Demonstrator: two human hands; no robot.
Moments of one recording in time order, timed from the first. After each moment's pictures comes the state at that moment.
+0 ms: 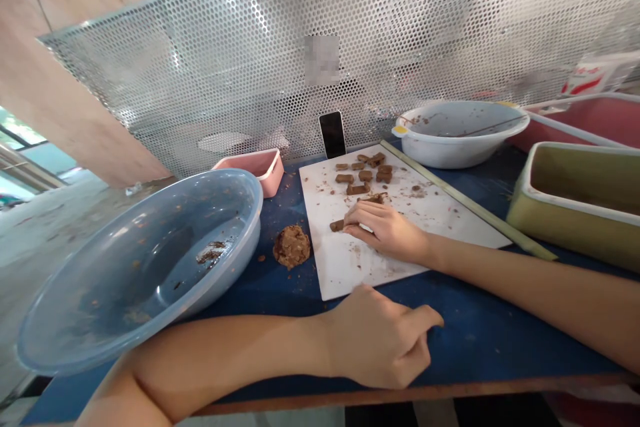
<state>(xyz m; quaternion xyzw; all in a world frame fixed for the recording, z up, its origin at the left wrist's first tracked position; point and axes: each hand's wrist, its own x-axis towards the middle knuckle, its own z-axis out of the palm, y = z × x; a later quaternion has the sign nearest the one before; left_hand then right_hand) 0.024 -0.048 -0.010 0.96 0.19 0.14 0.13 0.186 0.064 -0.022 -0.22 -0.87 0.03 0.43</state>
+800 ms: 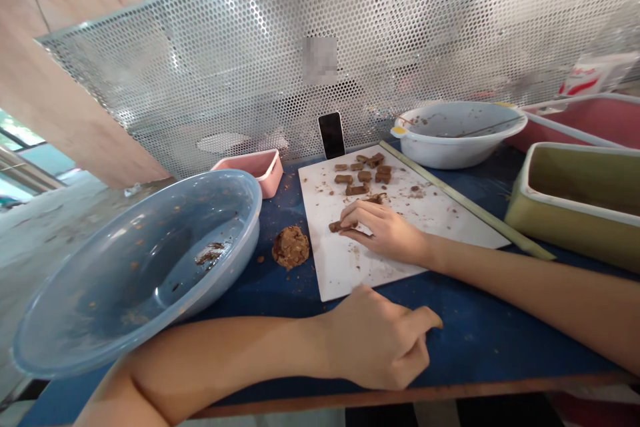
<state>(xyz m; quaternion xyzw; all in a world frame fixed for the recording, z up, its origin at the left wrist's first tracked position) 0.023 -0.048 -0.011 0.97 0.18 0.13 0.12 0.184 0.065 -0.025 -0.21 -0.86 0.03 0.46</state>
